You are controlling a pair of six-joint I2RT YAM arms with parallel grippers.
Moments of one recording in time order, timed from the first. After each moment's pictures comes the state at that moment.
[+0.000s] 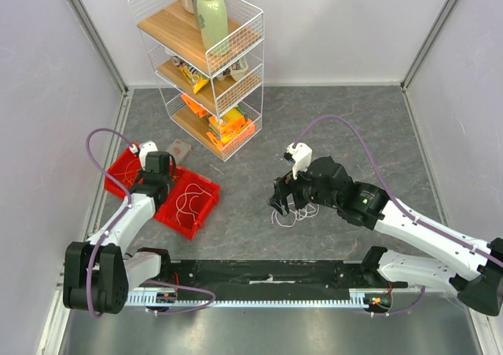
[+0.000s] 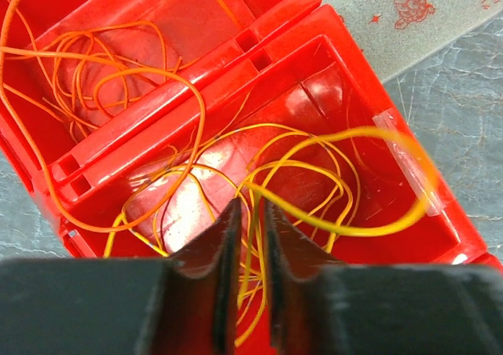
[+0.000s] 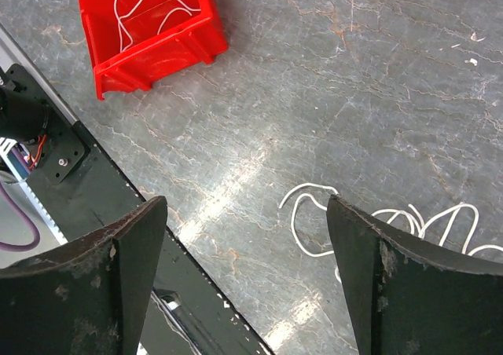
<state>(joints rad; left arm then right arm) -0.10 1.12 0.54 -0.23 -0.44 -0.39 0.92 1.01 0.87 -0.40 -0.02 0.30</state>
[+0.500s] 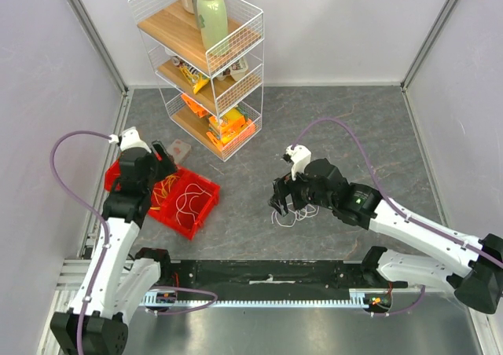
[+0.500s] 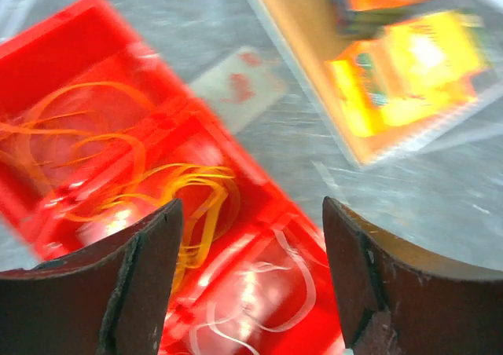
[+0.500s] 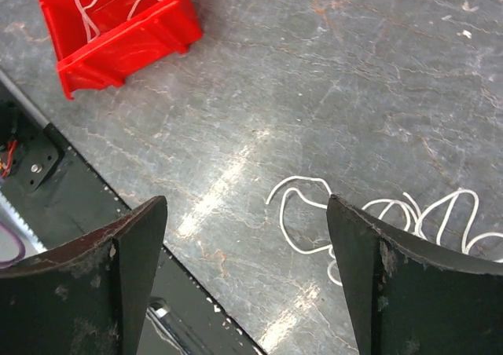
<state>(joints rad) -0.10 0.80 0.71 -0.43 -0.28 -0.41 0.91 1.03 0.83 -0.37 0.00 0.32</state>
